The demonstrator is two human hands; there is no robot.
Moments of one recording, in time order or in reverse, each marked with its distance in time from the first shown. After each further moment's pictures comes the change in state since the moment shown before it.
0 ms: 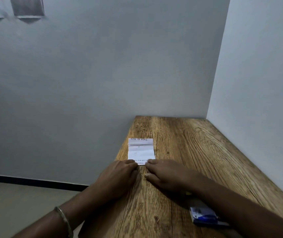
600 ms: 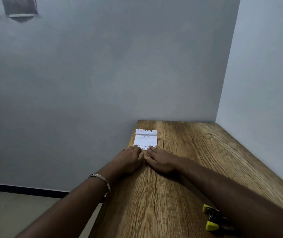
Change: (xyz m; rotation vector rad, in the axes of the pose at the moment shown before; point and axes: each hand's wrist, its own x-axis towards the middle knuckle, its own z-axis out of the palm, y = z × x) left_hand 0.135 -0.067 0.037 -0.141 -0.174 -0.211; right_hand 0.129 0.073 0.017 0.187 -0.136 0.227
